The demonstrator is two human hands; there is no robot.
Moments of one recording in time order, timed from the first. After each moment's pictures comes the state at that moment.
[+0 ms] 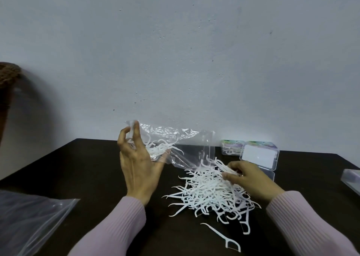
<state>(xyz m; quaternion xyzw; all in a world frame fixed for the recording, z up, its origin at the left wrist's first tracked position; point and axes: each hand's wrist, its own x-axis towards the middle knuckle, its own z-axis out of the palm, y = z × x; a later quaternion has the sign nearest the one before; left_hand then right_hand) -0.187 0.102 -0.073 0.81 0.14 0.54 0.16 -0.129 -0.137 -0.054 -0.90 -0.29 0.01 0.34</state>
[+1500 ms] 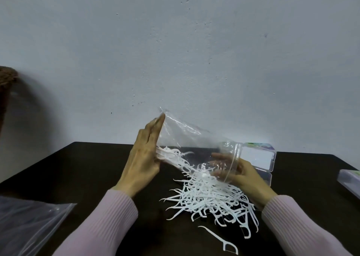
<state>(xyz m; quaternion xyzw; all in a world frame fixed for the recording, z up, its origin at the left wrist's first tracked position) -0.186 0.114 -0.049 0.88 -0.10 0.42 0.18 -0.131 -0.128 -0.061 -0.72 -0.25 0.09 0.64</state>
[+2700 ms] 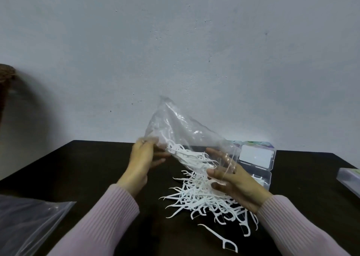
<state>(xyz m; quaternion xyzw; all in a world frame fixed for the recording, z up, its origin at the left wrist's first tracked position) -0.193 0.085 -0.026 0.63 0.14 0.25 0.72 -0.143 -0.117 -0.057 -0.59 -0.23 0.23 0.74</state>
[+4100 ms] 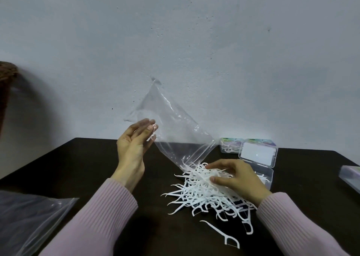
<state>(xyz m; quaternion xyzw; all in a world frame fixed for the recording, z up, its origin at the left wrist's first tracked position) -0.195 0.099 -0.022 0.47 0.04 0.36 0.80 -0.138 -0.123 -0.062 -0.86 -0.30 -0.01 0.42</state>
